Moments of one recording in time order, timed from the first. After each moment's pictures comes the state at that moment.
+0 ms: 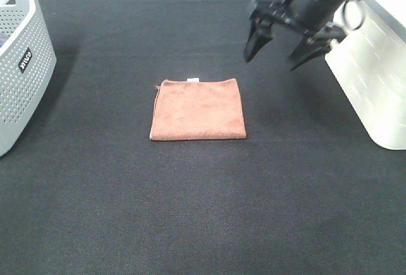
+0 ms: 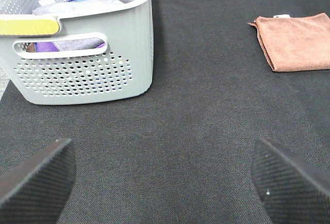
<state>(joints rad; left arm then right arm) 0.01 0.00 -0.51 -0.06 1.05 0.05 0.25 2.03 -1.67 0.35 1.00 -0.09</state>
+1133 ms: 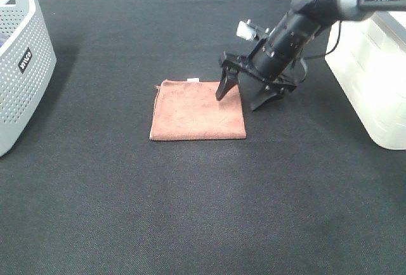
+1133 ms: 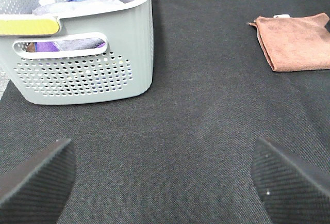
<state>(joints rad) 0.01 0.00 -0.51 -0.06 1.05 0.05 0.25 2.45 -1.92 0.53 0.97 -0.19</state>
